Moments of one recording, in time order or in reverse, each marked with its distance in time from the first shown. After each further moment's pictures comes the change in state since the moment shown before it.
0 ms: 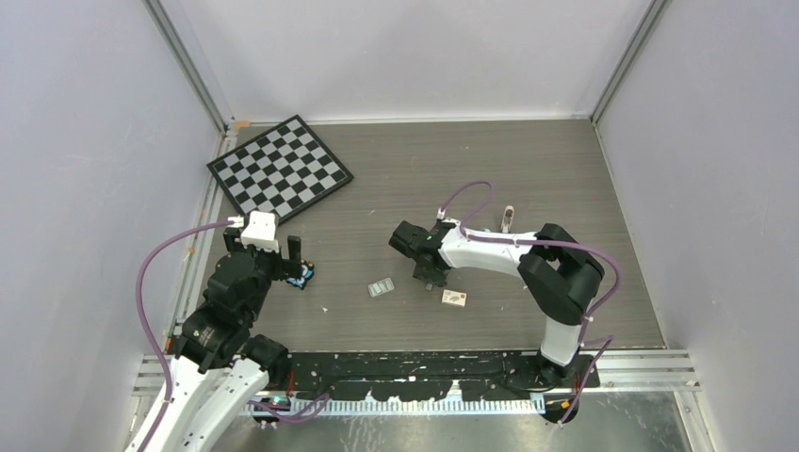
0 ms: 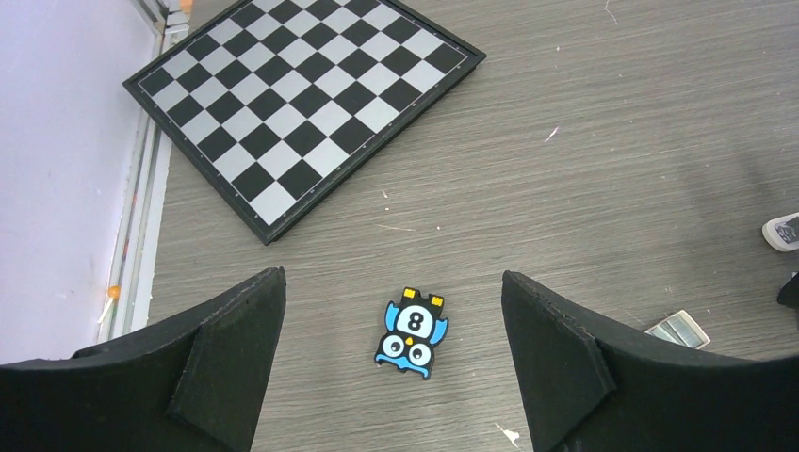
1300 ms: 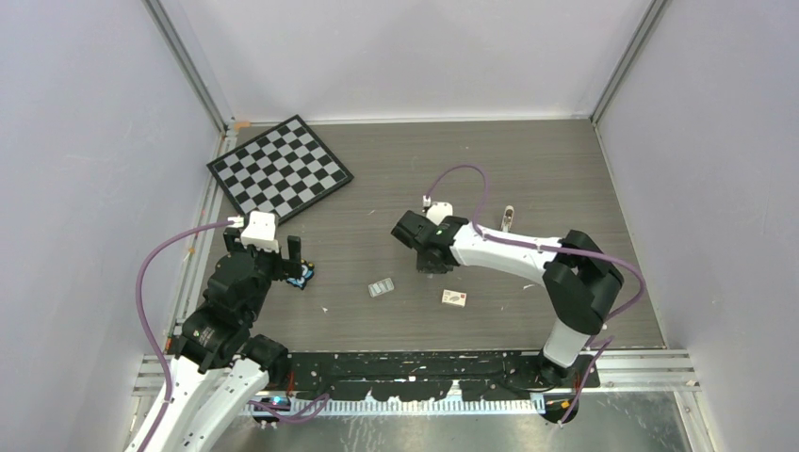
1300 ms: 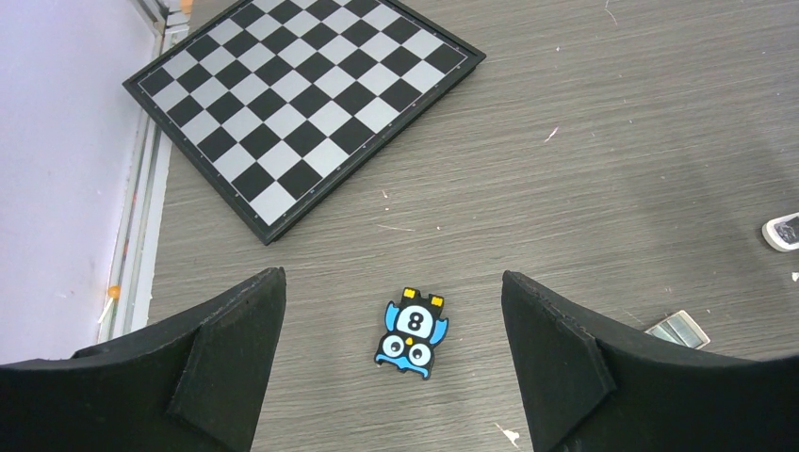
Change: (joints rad) left arm 0.000 -0.001 0.000 0.000 0.000 0.000; right arm -0.003 -0.086 0.030 0.019 0.029 -0.337
